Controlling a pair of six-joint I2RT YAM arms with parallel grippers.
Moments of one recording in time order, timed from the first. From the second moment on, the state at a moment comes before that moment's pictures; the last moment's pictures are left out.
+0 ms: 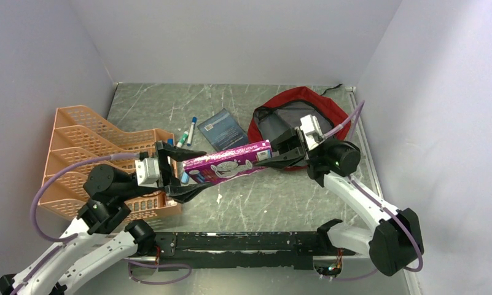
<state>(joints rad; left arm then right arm) -0.77 0.49 0.74 0.03 0.54 0.00 0.47 1.12 0.76 1.40 -1.25 0.74</state>
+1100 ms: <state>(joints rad) -0.76 0.67 0.63 0.48 0.66 -0.27 0.45 1.12 0.74 1.48 -1.20 0.86</state>
